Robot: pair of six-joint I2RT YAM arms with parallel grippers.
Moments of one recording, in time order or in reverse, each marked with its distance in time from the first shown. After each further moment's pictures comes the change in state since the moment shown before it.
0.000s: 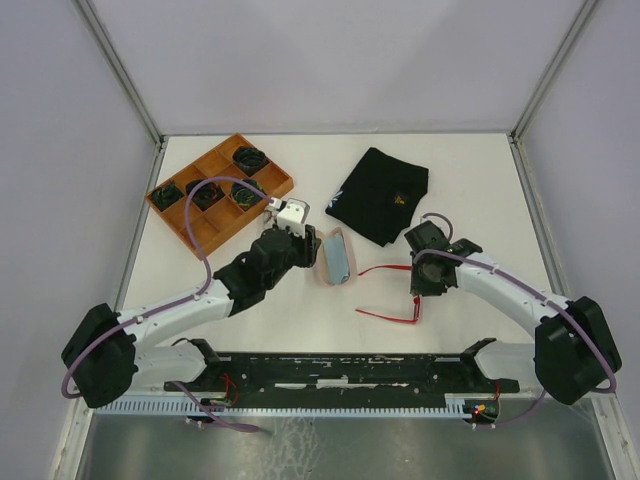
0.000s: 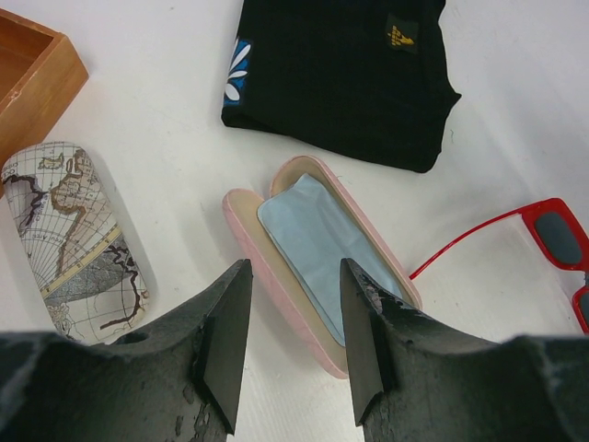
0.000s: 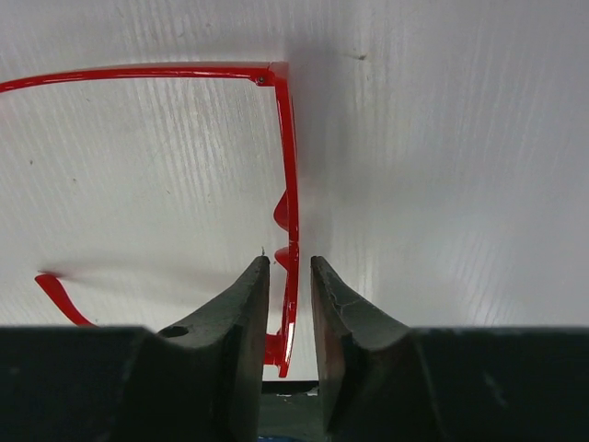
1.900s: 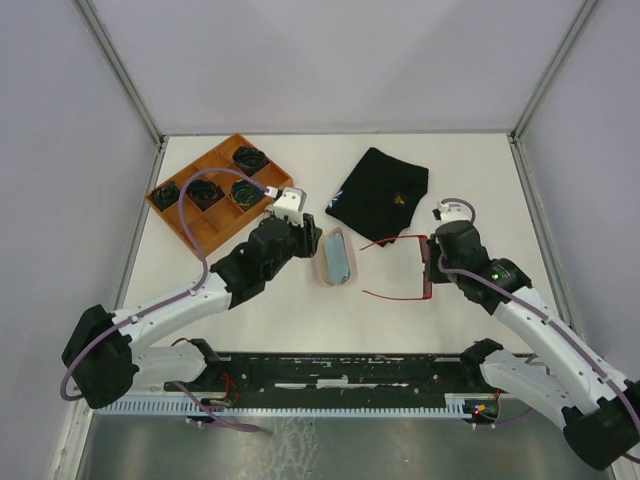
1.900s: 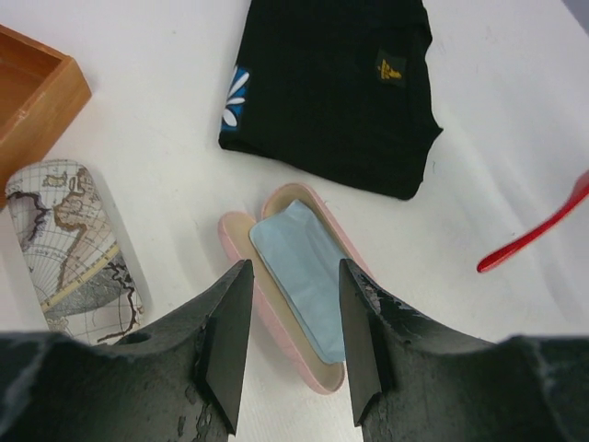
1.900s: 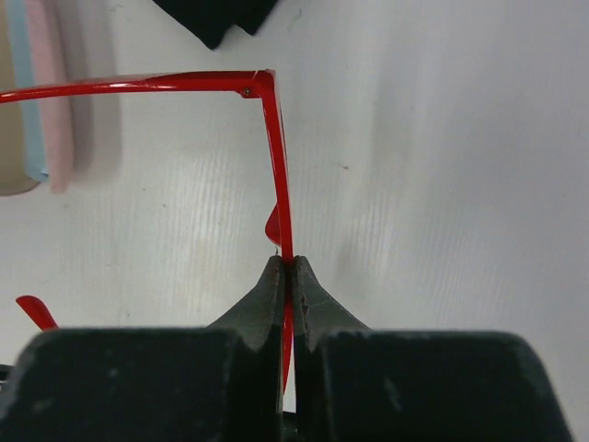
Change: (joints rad) left arm 0.018 0.007 0.063 -0.047 0.012 -0.038; right arm -0.005 -0.341 0.023 0.012 0.077 -0.202
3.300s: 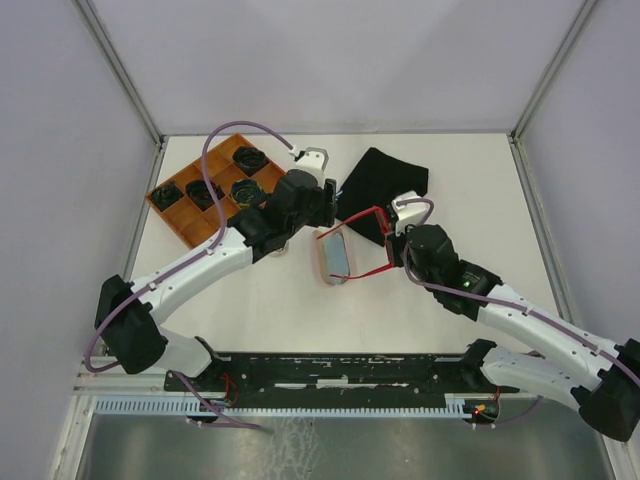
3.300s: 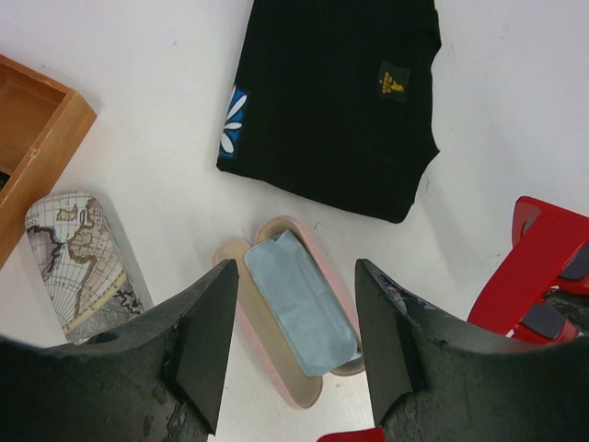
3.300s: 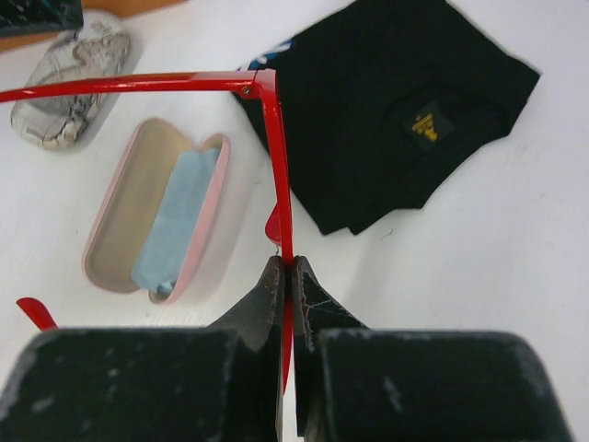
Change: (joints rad) left arm 0.037 0.256 0.509 -0.436 0.032 -0.027; right arm 0.269 0.053 -0.040 0.537 0.120 -0.263
